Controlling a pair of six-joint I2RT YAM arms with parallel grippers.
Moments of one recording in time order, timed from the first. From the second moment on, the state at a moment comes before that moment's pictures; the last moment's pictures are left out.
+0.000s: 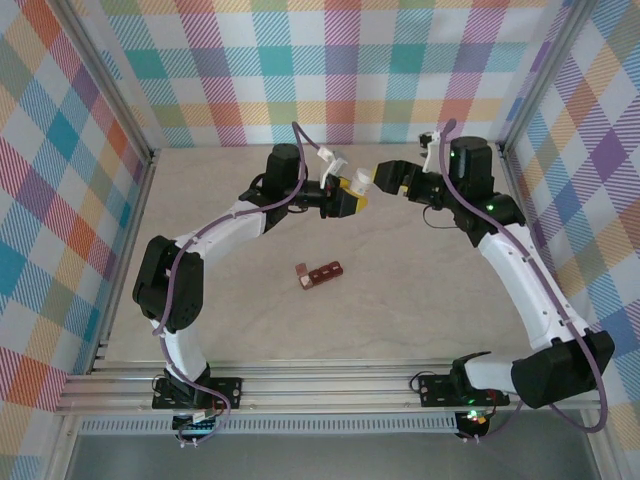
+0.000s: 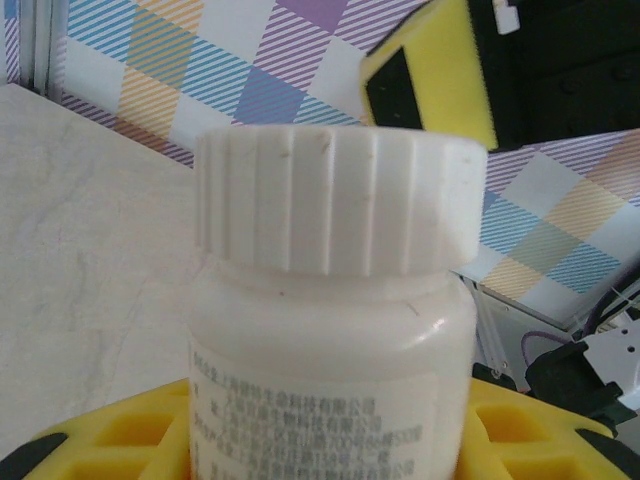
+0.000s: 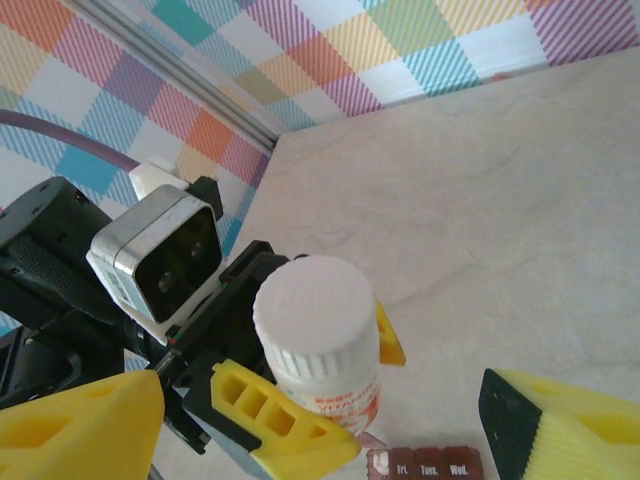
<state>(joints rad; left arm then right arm) -0.53 1.83 1.43 0.11 0.96 -0.18 0.28 1.29 1.34 -0.47 -0.54 0.53</state>
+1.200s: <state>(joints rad) -0.53 1.83 1.43 0.11 0.96 -0.18 0.28 1.45 1.34 -0.31 -0.77 0.58</state>
